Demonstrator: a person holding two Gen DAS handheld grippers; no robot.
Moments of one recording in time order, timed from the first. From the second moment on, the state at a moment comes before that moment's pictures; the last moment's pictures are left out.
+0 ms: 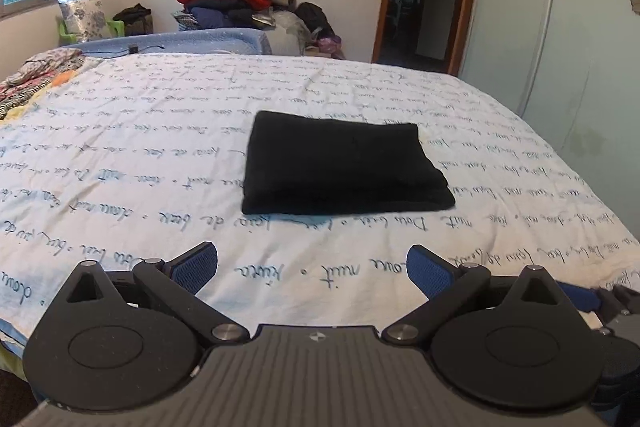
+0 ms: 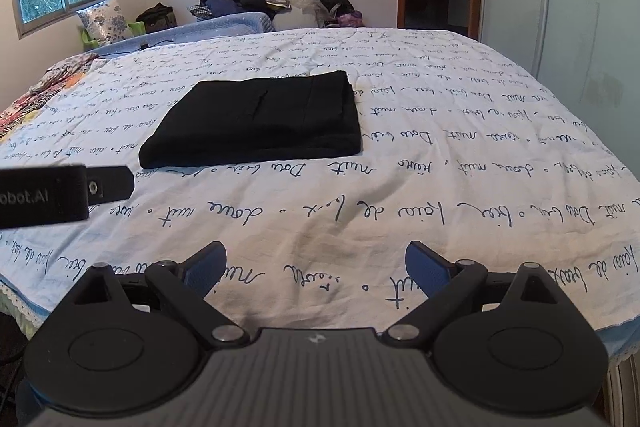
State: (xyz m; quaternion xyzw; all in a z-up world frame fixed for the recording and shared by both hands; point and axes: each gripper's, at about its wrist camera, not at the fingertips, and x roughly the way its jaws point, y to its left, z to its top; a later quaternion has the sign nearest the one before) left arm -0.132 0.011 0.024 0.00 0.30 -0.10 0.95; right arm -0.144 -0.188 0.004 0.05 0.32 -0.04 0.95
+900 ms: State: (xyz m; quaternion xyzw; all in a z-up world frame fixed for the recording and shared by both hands) left arm -0.134 0.014 0.025 -0.01 0.29 -0.10 0.95; right arm -0.149 -0.188 0.001 0.06 0.32 -0.03 0.94
